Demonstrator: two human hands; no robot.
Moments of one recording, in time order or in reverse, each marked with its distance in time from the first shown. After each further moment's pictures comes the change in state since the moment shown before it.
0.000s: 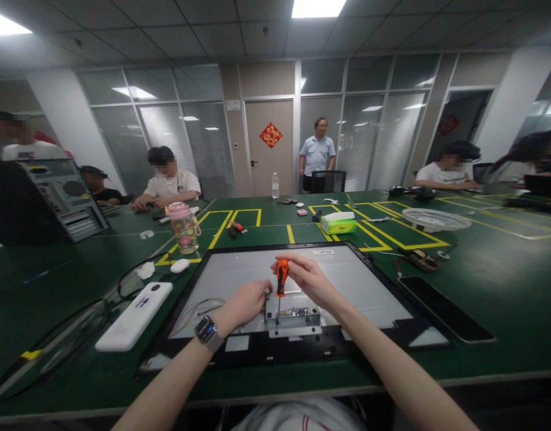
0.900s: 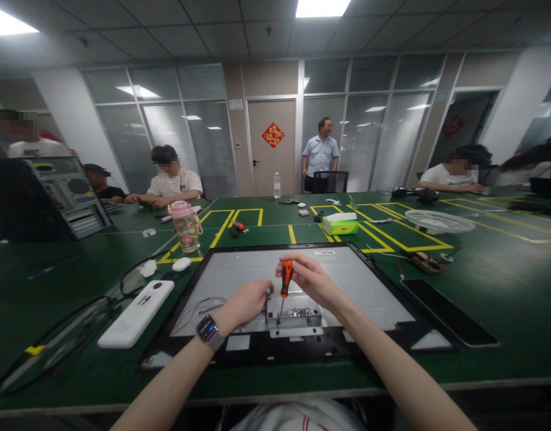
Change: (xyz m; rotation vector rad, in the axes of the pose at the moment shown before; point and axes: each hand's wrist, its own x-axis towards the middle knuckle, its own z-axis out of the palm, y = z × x) left_hand -0.002 0.000 0.001 -0.009 0.016 0.003; right_hand -0.001 -0.005 0.000 0.093 -0.071 0.028
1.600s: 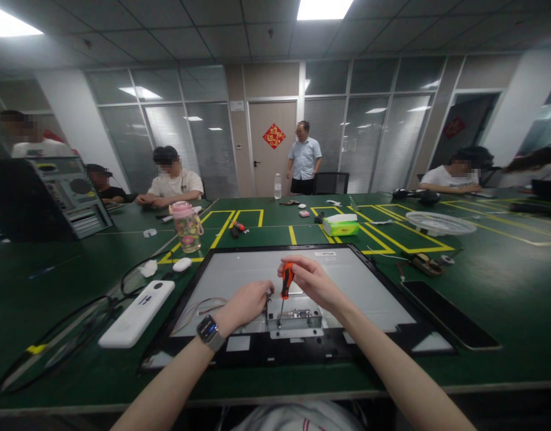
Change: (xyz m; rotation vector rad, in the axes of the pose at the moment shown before) left_hand 0.000 0.004 -0.004 -0.003 -0.009 -0.007; right_hand -0.001 -0.001 0.001 -0.013 0.053 0.015
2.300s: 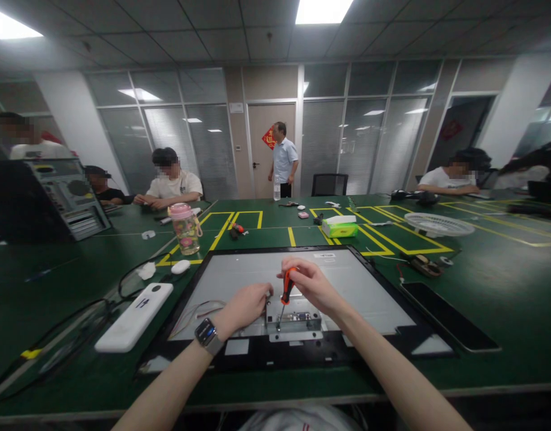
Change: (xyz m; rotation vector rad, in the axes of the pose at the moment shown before) left_hand 0.000 0.001 -0.001 -0.015 -0.011 0.006; right_hand 0.000 0.004 0.000 -0.055 0.012 -0.055
